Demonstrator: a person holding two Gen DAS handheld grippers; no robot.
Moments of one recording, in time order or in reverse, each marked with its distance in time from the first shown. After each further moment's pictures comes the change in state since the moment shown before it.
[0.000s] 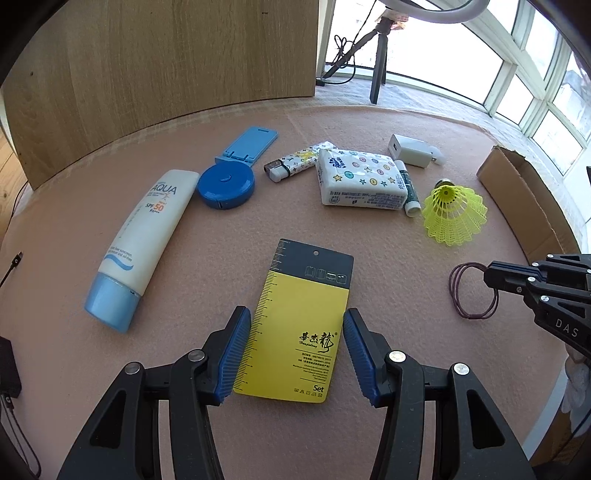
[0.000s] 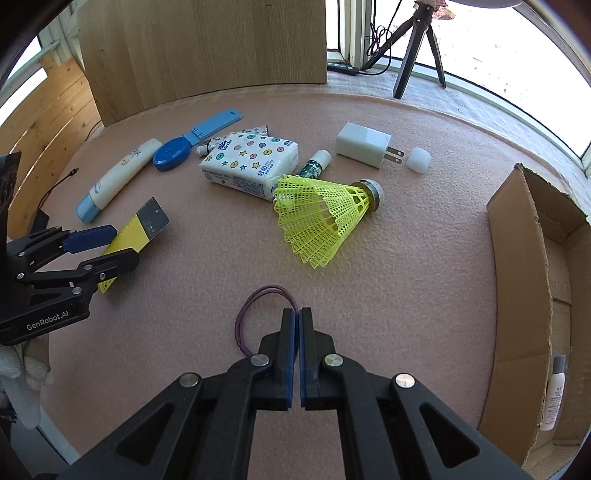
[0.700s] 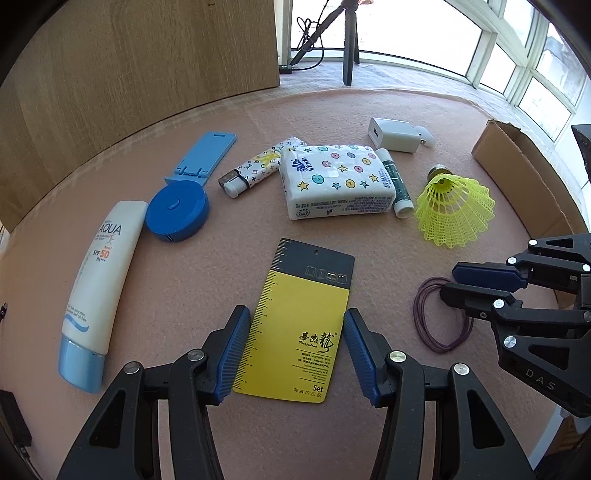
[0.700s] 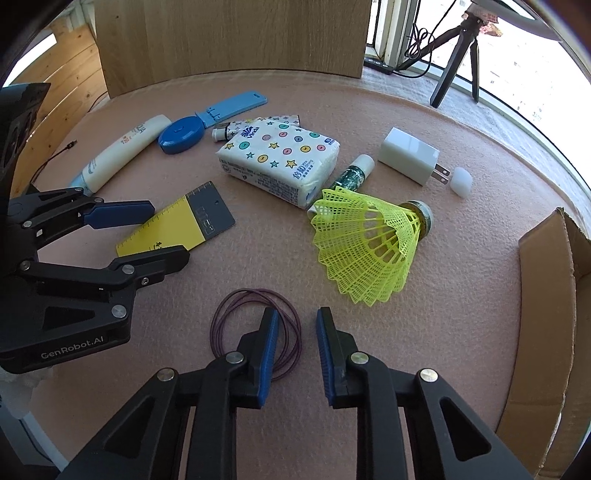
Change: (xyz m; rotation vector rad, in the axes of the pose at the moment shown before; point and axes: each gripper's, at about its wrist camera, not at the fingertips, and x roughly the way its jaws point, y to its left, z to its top) left arm 0.039 -0.018 0.027 0.114 0.045 -0.014; right arm 0.032 0.029 0.020 -0.106 0.051 -0.025
